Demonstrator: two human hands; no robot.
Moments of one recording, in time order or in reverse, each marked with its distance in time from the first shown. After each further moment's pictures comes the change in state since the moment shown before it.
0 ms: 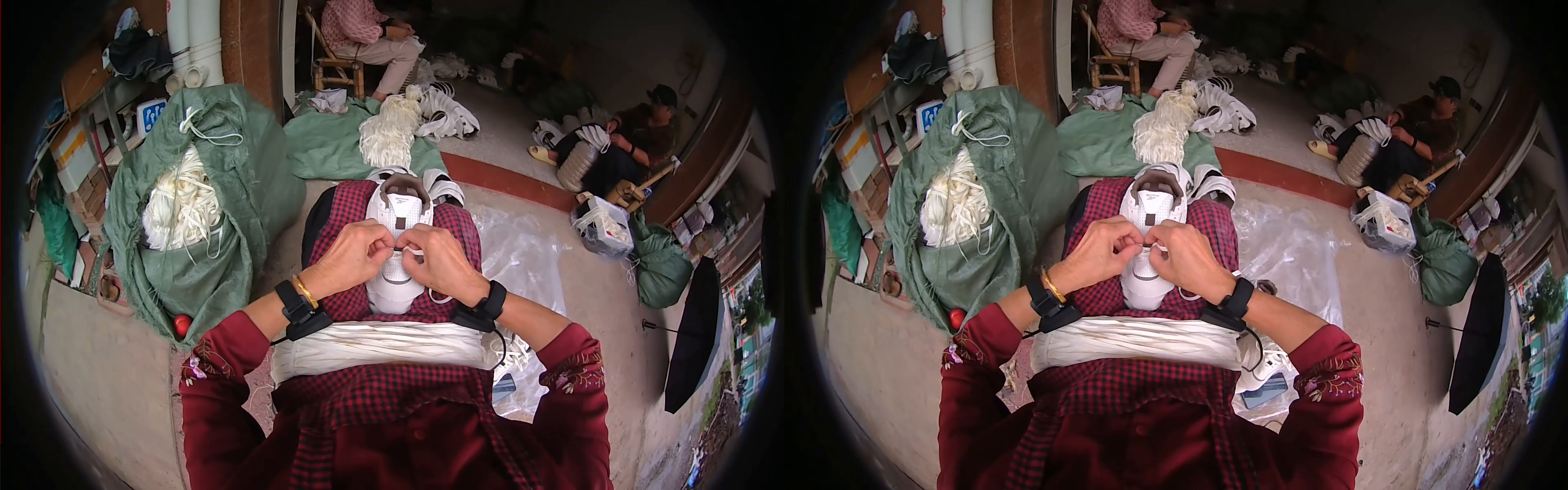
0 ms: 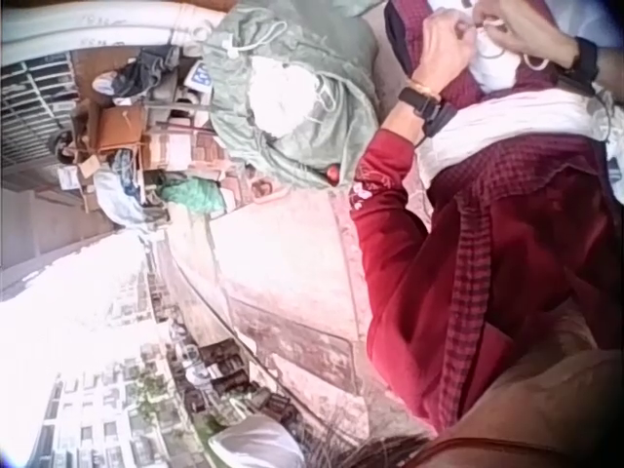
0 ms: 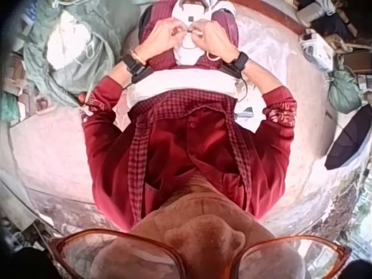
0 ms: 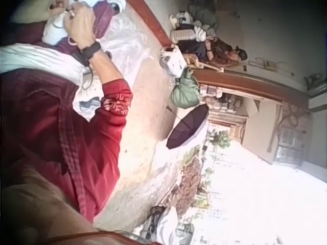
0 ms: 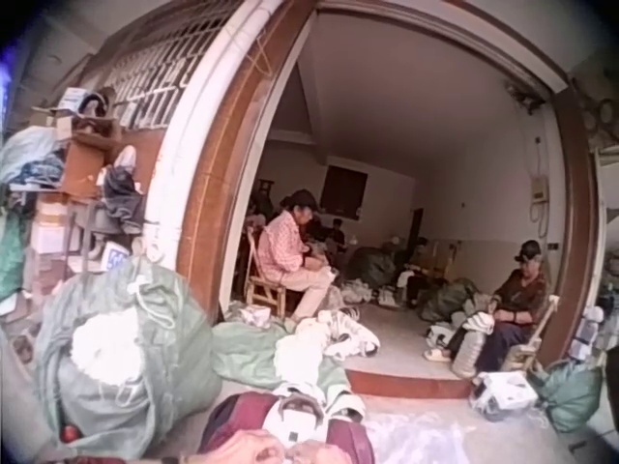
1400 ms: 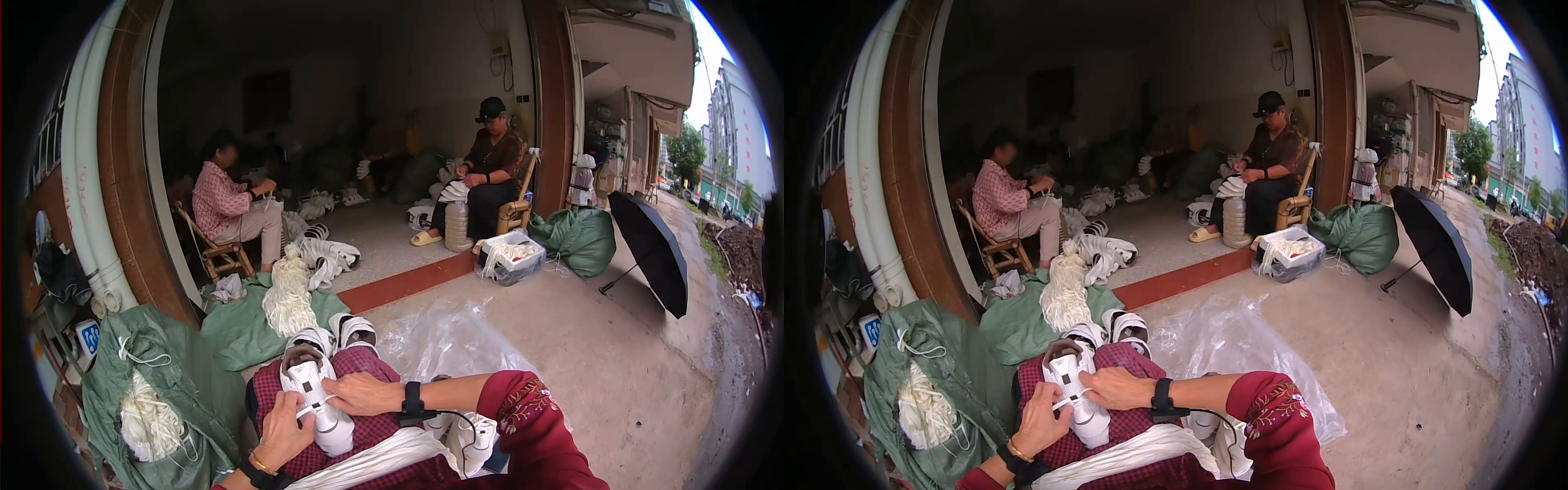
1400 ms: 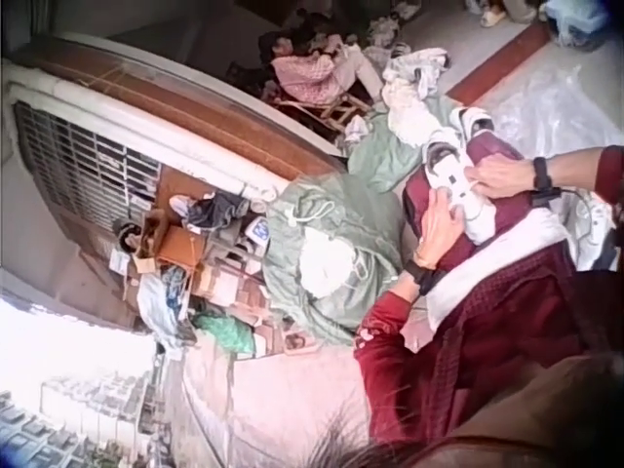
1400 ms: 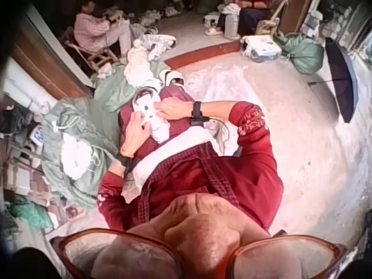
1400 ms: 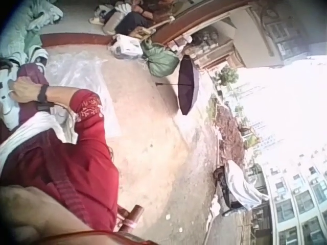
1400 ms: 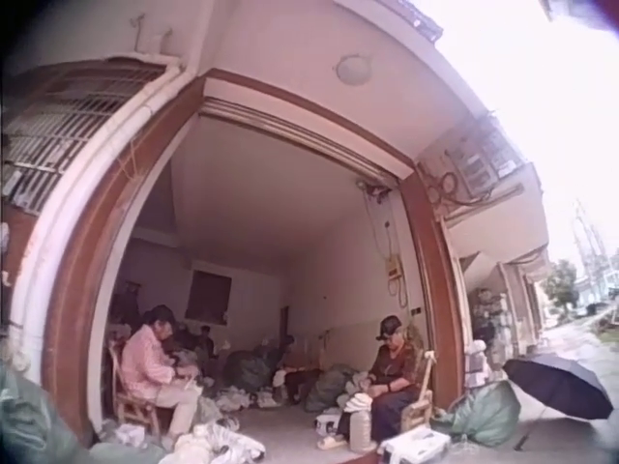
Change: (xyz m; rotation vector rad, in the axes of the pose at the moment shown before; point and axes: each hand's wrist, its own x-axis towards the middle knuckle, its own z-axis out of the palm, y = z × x) left_hand -0.007 0.031 -0.010 0.481 -0.046 0.140; right_hand -0.017 0.029 -0.005 -0.124 -0.092 -0.036
